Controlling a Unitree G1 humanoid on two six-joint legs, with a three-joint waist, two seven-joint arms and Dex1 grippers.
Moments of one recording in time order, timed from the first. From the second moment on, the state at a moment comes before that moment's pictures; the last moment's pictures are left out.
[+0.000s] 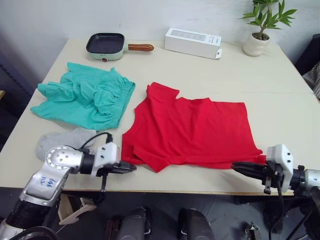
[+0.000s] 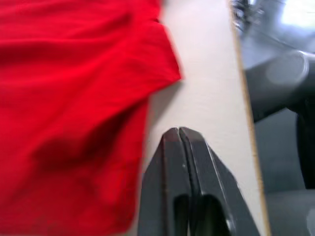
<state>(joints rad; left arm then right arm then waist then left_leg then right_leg) -0.16 0.79 -0.11 -0.23 -0.27 0.19 -1.18 0.16 -0.82 -0.30 -0.22 0.47 0.23 1.21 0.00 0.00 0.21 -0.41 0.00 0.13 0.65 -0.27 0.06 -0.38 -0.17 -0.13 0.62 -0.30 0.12</state>
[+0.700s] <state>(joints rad) -0.42 0.51 -0.15 0.10 -0.15 0.06 -0.96 0.09 -0.73 -0.25 -0.09 0.39 0.13 1.03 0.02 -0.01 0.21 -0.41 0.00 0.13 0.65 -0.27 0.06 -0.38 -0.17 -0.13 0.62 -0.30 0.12</state>
